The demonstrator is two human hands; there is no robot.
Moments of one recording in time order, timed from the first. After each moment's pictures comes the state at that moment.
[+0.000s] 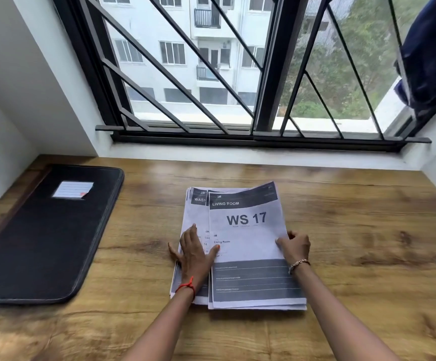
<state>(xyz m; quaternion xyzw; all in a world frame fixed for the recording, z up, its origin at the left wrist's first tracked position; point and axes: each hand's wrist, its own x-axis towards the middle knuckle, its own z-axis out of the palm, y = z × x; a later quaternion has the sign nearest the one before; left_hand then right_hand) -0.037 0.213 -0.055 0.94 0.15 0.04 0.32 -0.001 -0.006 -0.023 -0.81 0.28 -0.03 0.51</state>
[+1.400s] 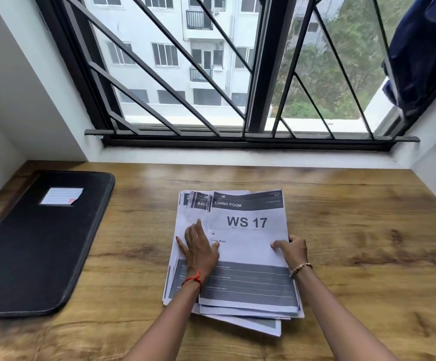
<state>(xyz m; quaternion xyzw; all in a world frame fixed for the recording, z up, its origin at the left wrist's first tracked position) -0.013 0.187 -0.046 0.96 0.13 -0.02 0.26 0.000 -0.024 -0.031 -0.74 0.30 0.01 0.60</state>
